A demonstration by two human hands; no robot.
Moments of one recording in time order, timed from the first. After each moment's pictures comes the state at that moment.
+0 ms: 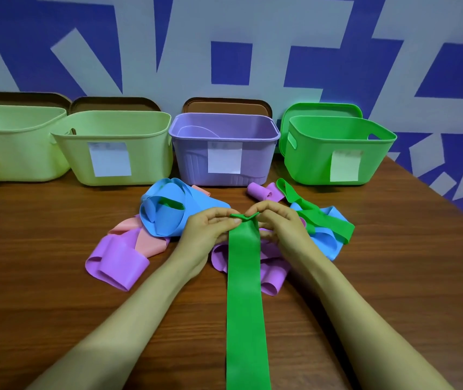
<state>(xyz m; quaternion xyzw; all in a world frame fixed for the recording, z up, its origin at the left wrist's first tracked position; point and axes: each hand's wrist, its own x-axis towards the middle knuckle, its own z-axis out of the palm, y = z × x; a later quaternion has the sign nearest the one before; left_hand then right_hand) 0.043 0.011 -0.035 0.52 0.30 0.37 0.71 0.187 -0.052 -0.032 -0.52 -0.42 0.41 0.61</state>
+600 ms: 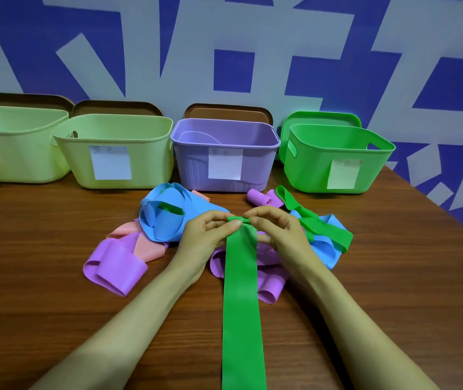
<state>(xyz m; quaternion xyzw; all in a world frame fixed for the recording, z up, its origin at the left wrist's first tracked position) 0.041 0.009 -0.038 0.53 0.30 0.40 0.69 0.187 -0.058 -0.034 -0.50 -0.46 0.39 0.62</state>
